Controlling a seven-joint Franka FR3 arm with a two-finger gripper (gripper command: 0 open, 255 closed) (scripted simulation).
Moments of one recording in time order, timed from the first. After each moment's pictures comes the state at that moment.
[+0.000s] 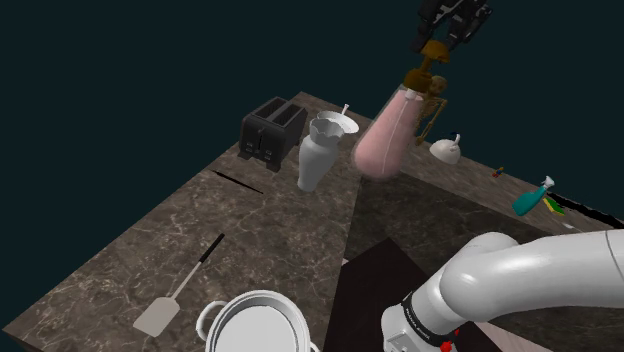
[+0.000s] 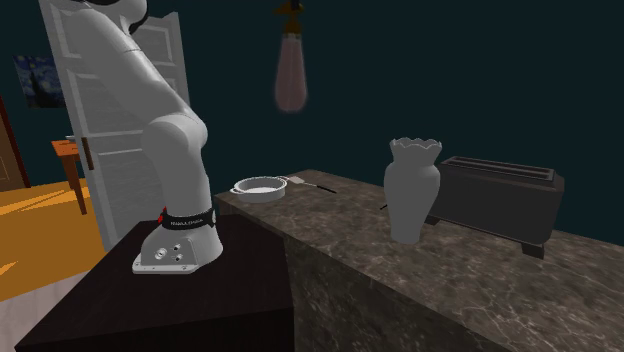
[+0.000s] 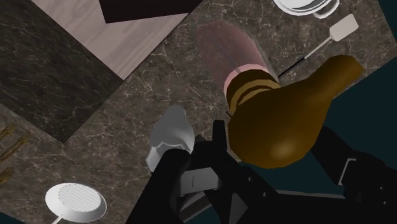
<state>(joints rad) 0.01 -0.55 0.10 -1.60 0.14 1.16 0.31</state>
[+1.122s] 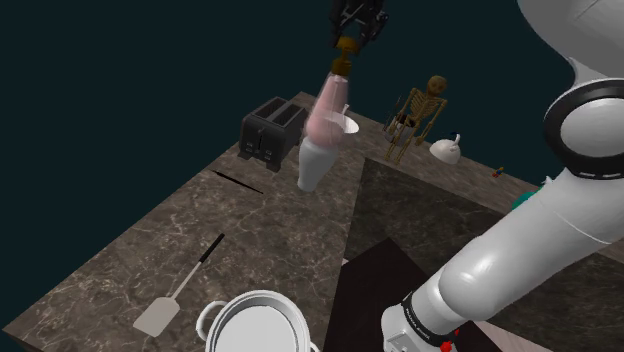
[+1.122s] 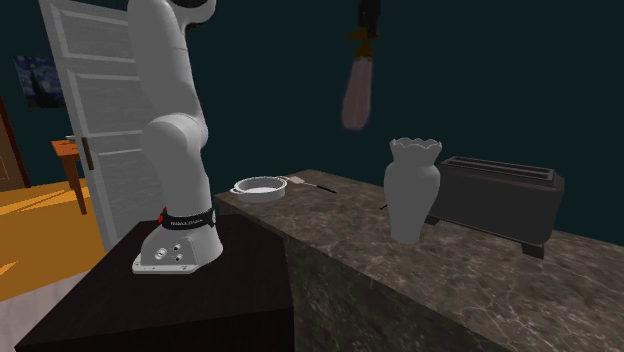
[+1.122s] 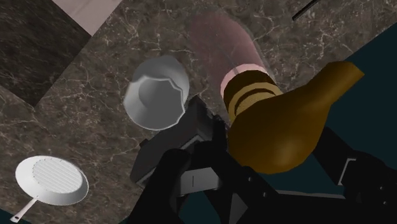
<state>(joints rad) -0.01 -0.06 0.11 -1.32 0.09 1.37 0.27</state>
